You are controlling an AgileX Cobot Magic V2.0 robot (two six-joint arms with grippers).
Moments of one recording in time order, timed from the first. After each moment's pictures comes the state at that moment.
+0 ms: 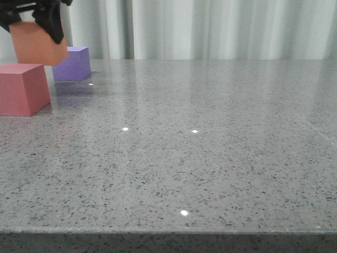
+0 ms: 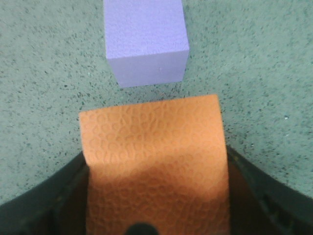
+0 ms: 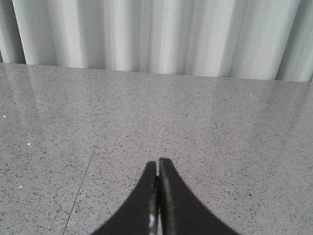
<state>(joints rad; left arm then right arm) -0.29 1.73 -1.50 0.20 0.76 -0.23 0.09 0.34 -0.44 -0.29 0.32 0.25</state>
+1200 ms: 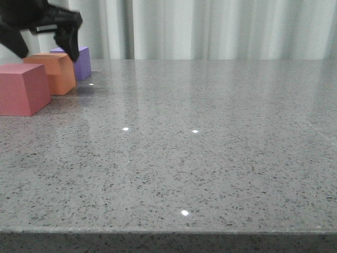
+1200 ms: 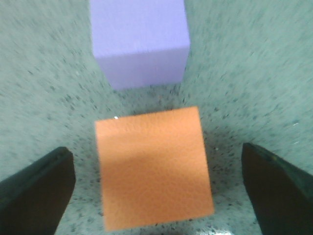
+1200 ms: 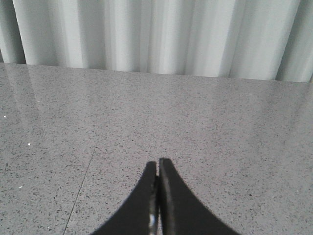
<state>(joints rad) -0.29 1.76 -1.50 0.19 0.72 -0.23 0.09 0.34 -0.44 -0.29 0.32 0.25</state>
